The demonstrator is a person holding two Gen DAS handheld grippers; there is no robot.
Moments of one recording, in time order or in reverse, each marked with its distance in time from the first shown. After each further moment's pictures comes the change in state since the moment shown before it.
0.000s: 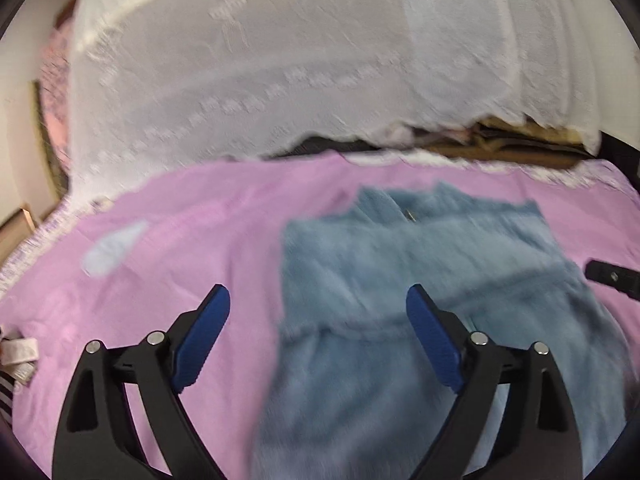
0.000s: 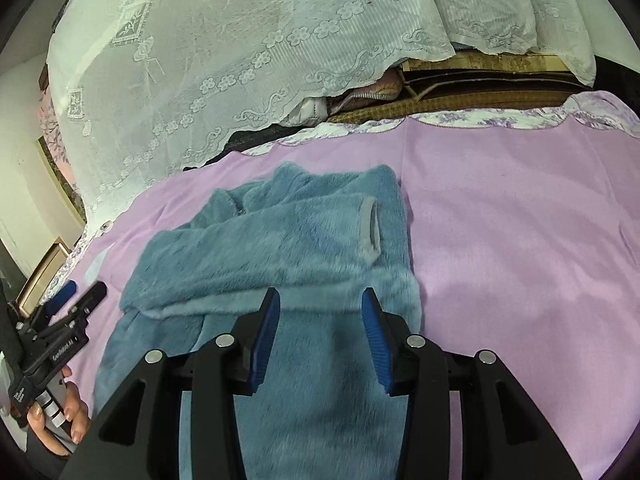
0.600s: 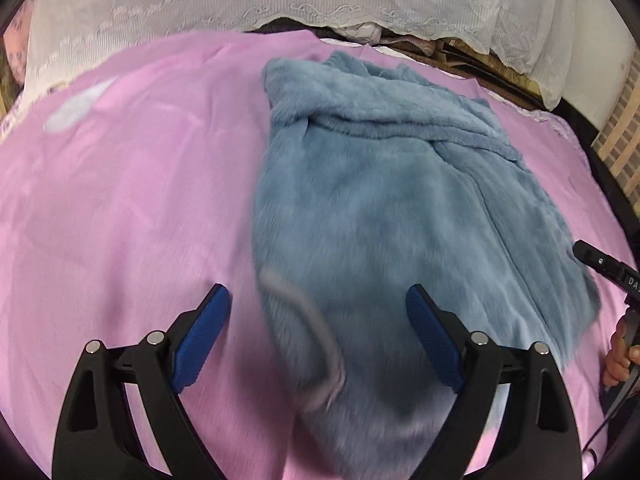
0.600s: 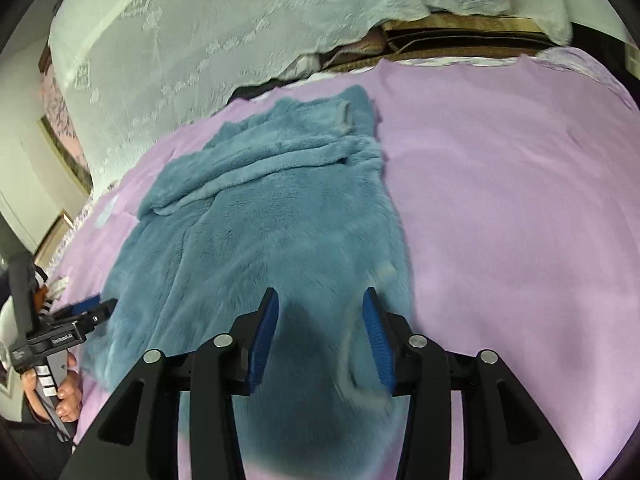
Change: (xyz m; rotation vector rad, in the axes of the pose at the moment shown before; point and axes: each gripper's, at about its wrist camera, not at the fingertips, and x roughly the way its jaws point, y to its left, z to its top) left arm -0.026 0.040 -0.095 -0.095 0.331 -0.250; right arm -0.077 -0.020 -0.094 0.037 0.080 0.009
